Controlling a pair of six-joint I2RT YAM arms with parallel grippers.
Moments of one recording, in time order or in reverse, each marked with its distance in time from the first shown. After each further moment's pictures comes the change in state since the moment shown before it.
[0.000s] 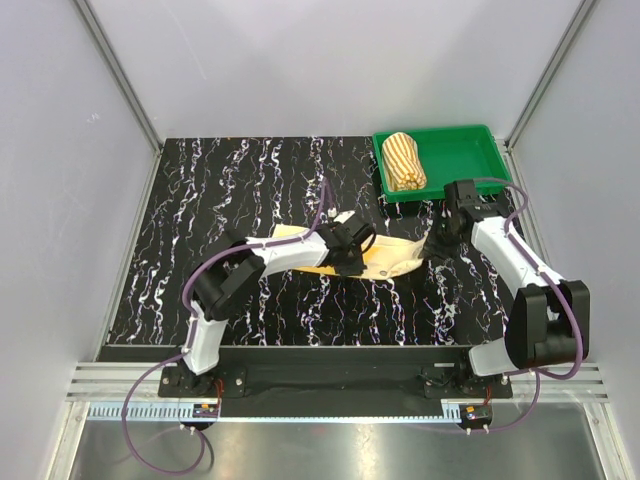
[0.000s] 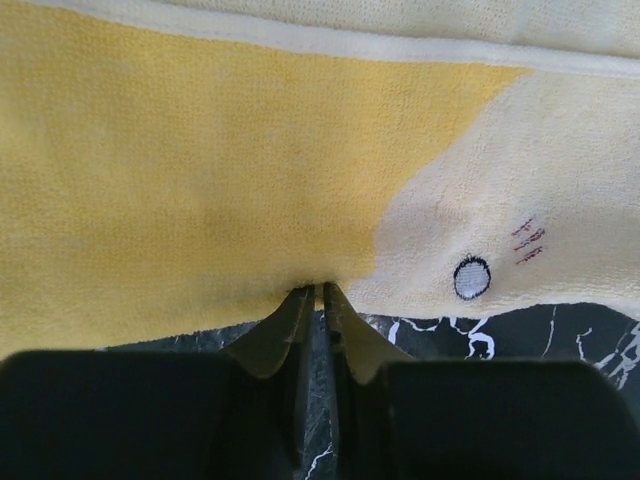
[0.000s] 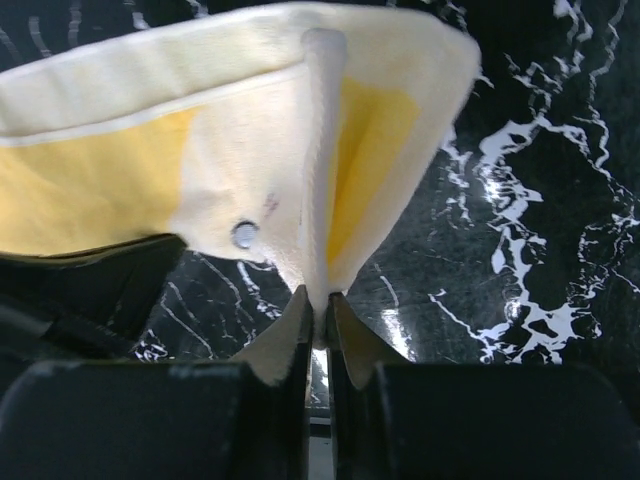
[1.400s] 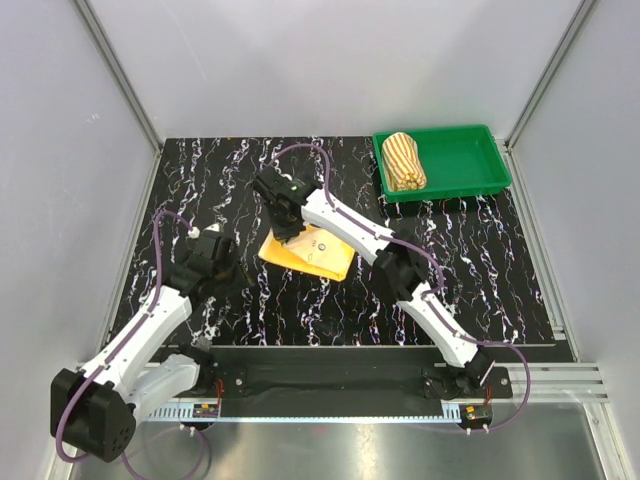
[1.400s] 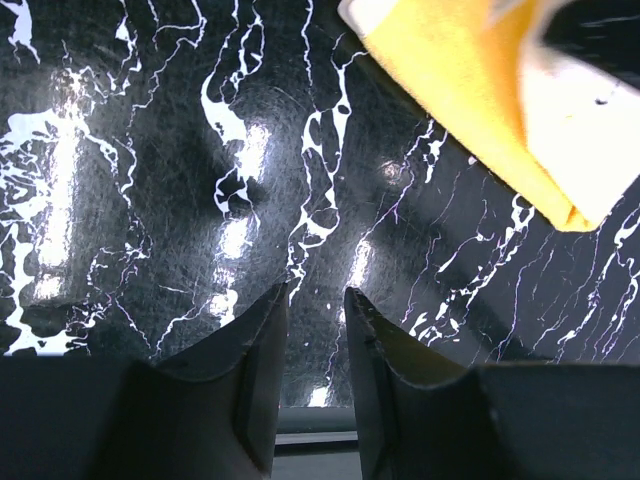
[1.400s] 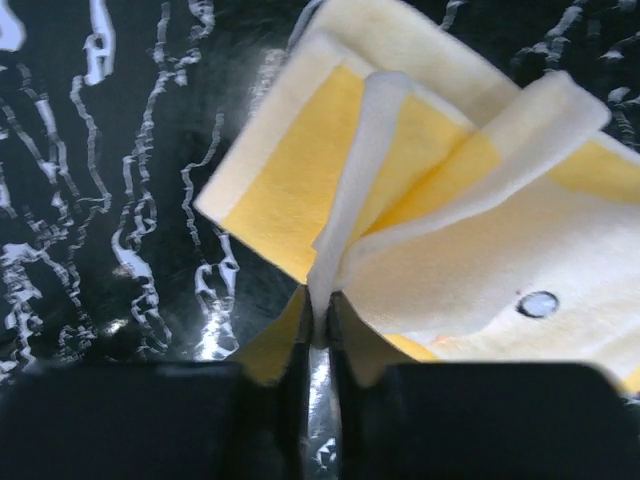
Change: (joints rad) left arm 0.544 -1.078 -0.718 -0.253 0.066 0.205; right arm 0.771 1.100 1.542 -0.399 0.249 0.010
